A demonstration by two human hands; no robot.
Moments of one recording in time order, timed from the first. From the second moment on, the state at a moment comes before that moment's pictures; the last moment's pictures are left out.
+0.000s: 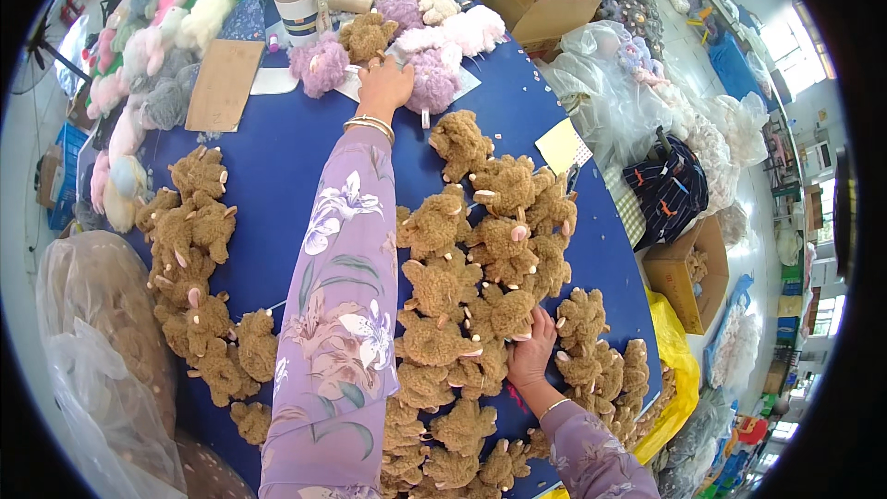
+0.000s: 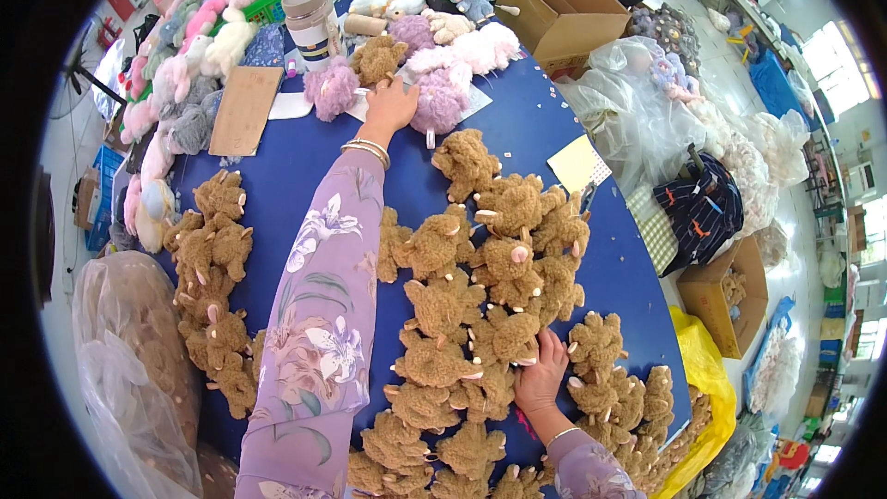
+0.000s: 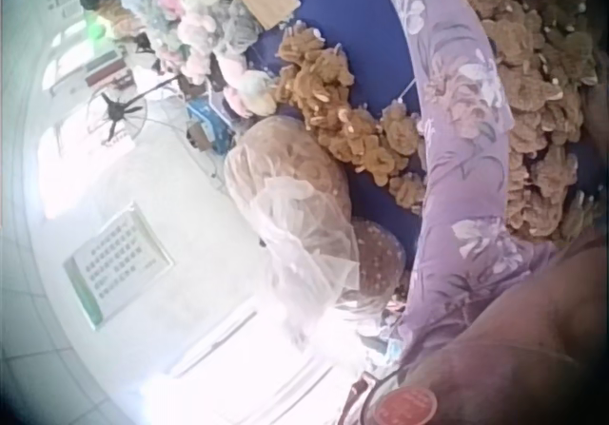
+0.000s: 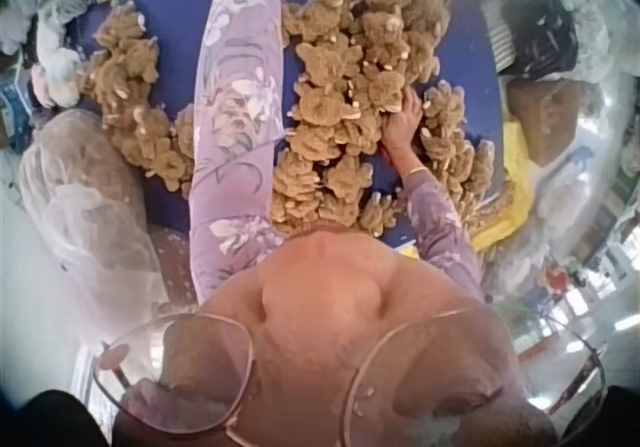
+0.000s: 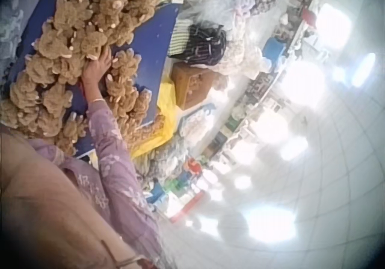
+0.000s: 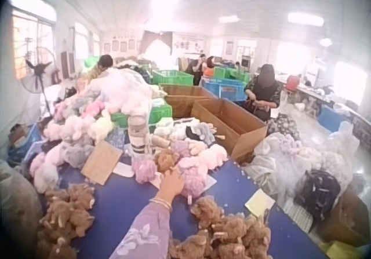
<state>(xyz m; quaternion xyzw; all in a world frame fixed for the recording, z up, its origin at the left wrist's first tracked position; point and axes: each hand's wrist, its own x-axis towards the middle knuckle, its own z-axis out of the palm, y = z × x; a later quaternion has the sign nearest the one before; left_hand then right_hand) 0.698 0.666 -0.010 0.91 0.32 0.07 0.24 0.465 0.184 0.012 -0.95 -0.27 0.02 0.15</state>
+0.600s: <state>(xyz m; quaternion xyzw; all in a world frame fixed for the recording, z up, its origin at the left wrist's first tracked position) 0.391 0.622 0.139 0.85 0.10 0.29 0.42 0.464 0.173 -0.020 -0.96 -0.26 -0.05 0.13</state>
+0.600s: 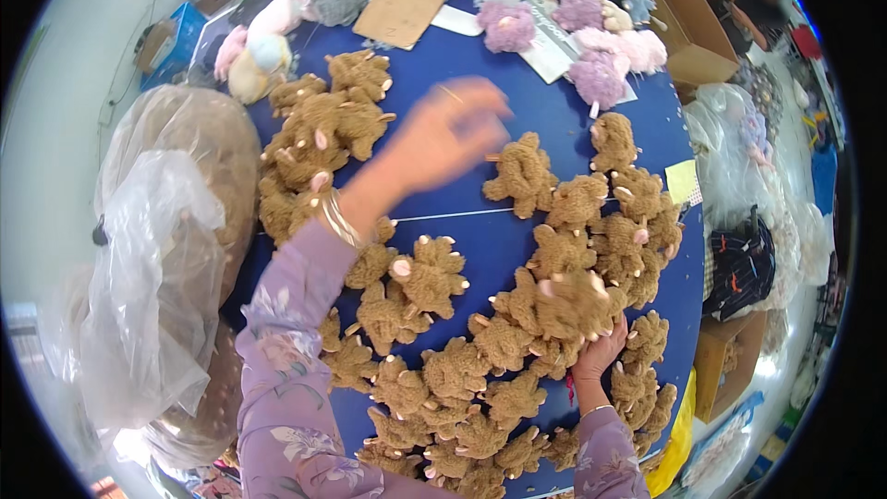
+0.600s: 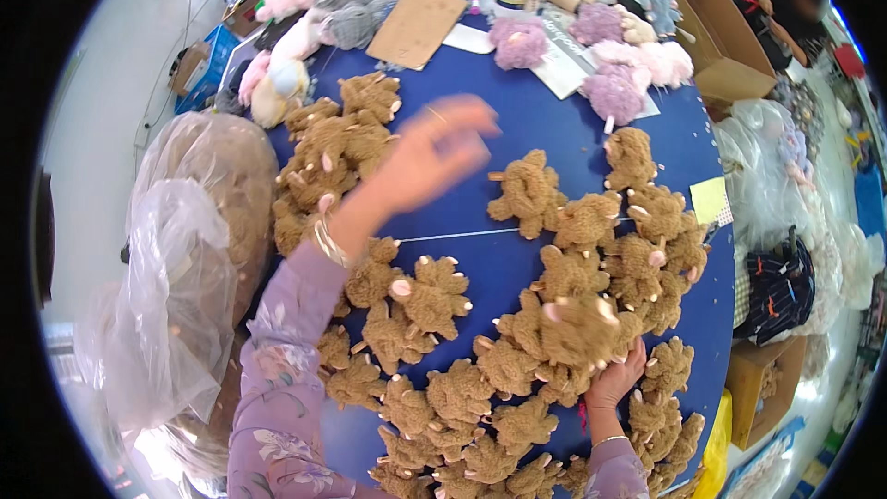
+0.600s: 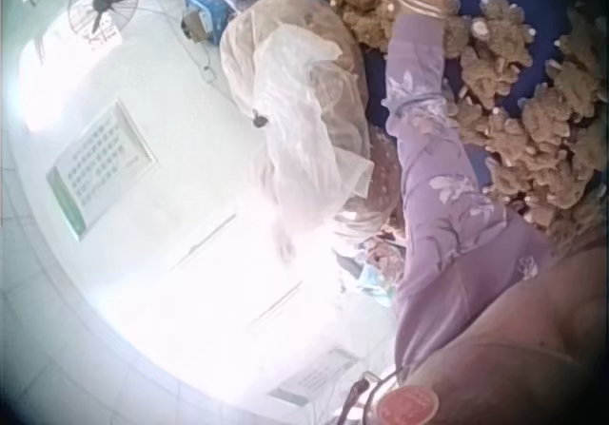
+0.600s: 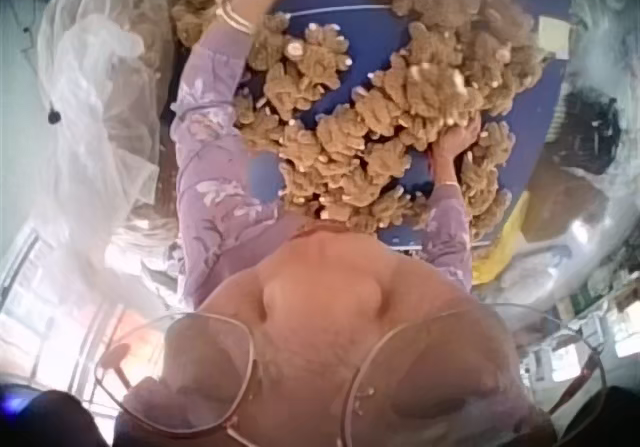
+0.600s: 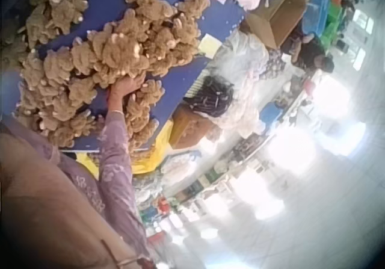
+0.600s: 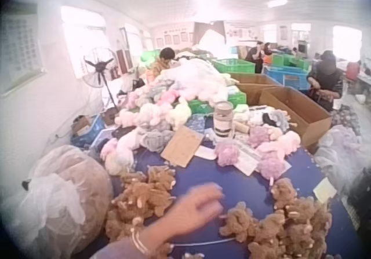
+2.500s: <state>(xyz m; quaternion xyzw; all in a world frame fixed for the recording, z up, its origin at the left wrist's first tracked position) 0.288 0.464 0.163 0.88 -0.05 0.07 0.48 0.460 0.128 -0.021 -0.94 -0.32 -0.03 0.15</state>
